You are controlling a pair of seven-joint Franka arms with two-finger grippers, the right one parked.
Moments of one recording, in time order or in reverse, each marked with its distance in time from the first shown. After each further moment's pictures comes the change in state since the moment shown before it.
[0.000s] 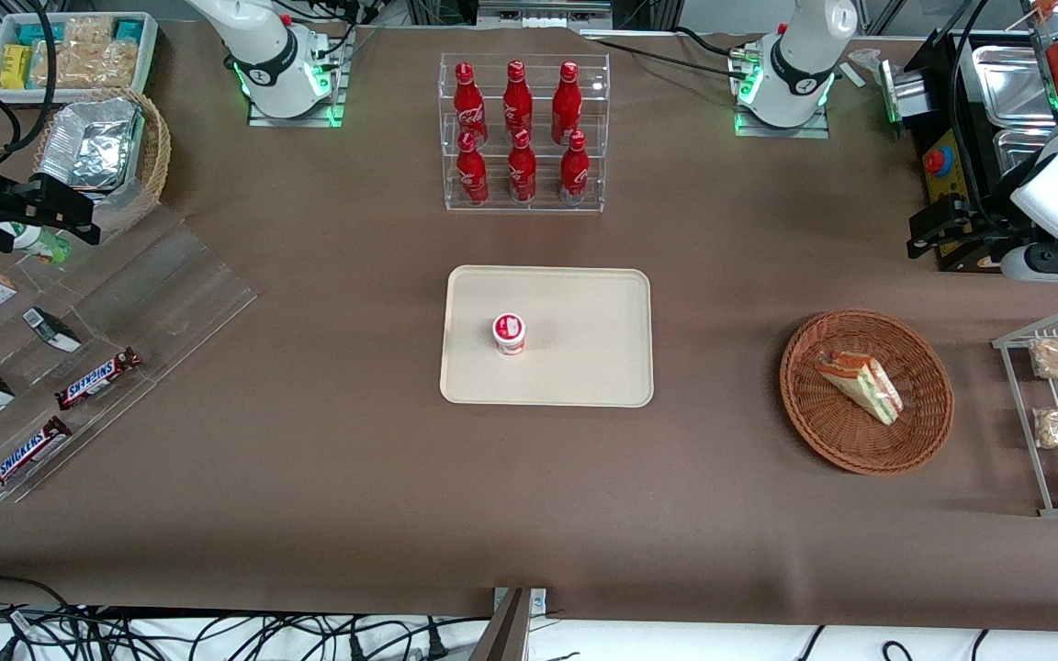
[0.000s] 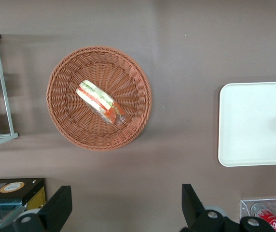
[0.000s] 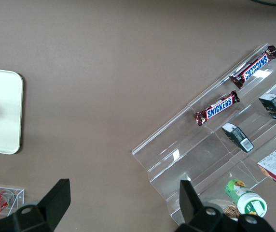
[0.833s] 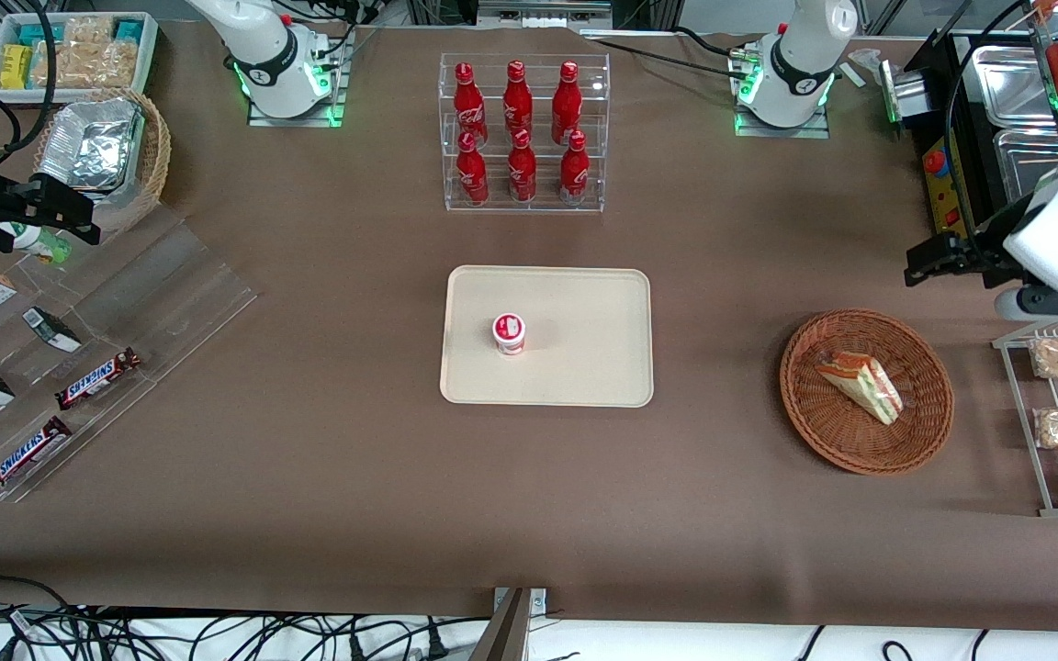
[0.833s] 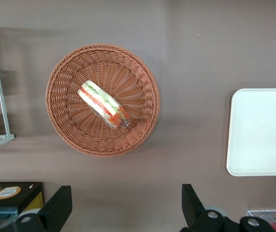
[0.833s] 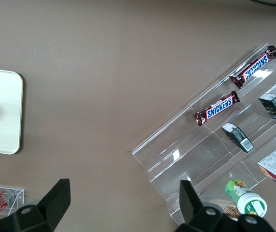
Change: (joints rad) arm 0.024 0.088 0.017 -0.003 0.006 0.049 -0.002
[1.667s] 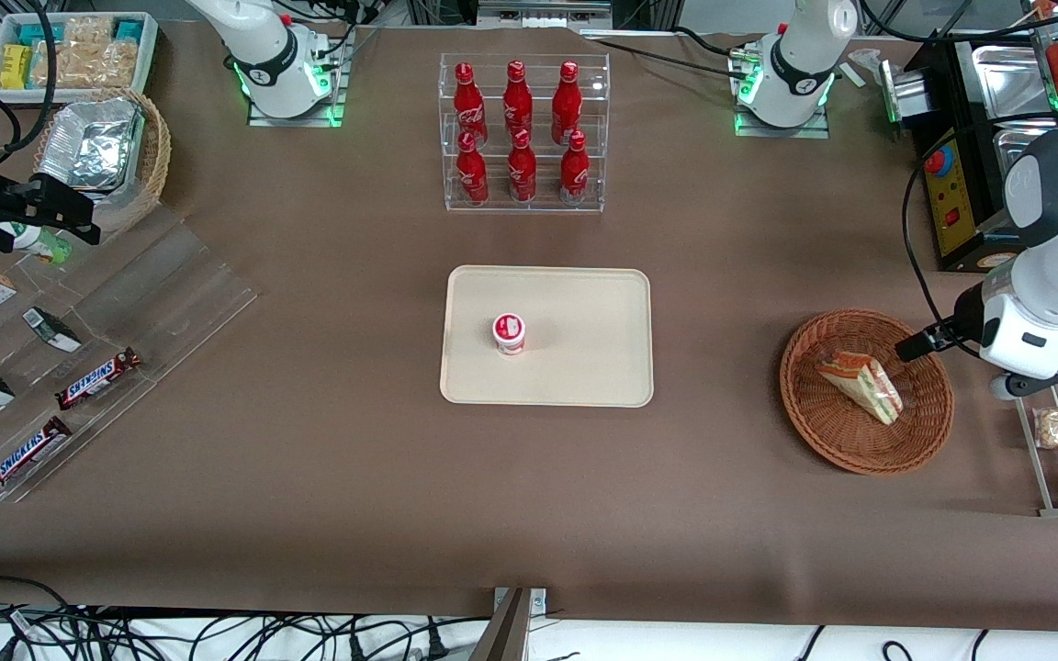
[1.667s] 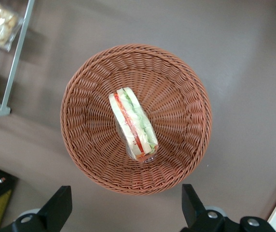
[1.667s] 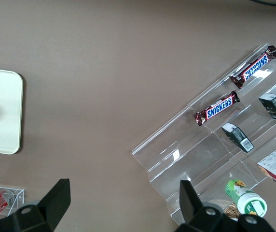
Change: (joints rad) arm 0.055 0.078 0.002 -0.221 0.075 0.326 -0.417
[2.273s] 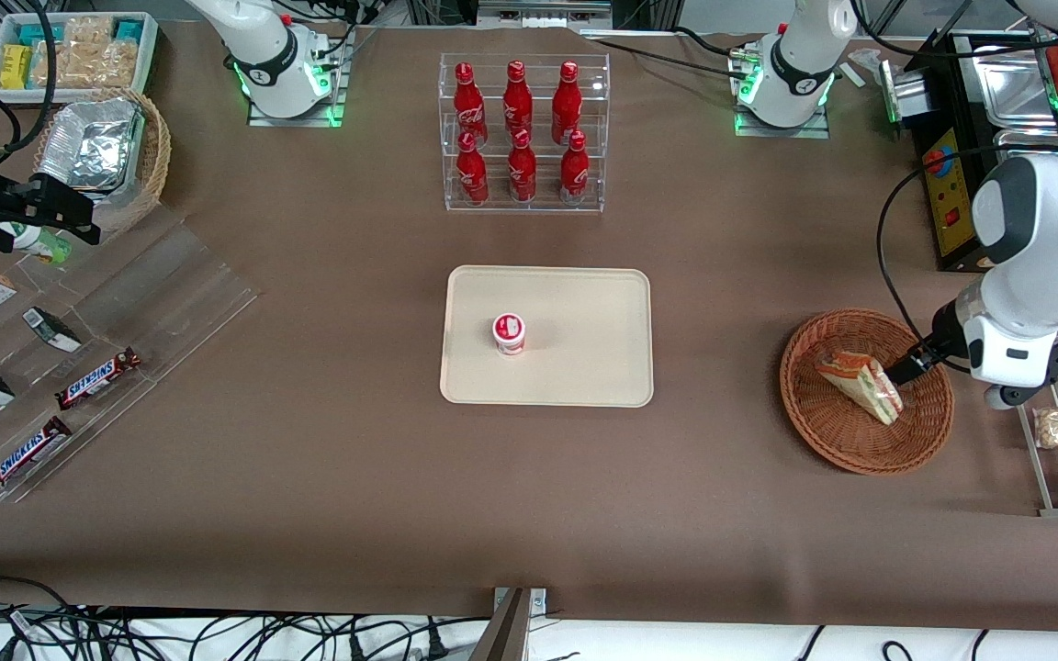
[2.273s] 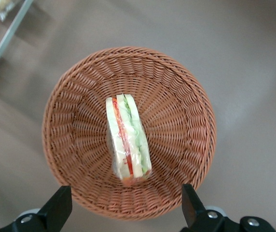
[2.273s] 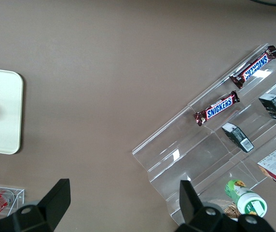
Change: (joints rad) arm 0.007 0.049 -0.001 -0.093 0.000 0.193 -0.218
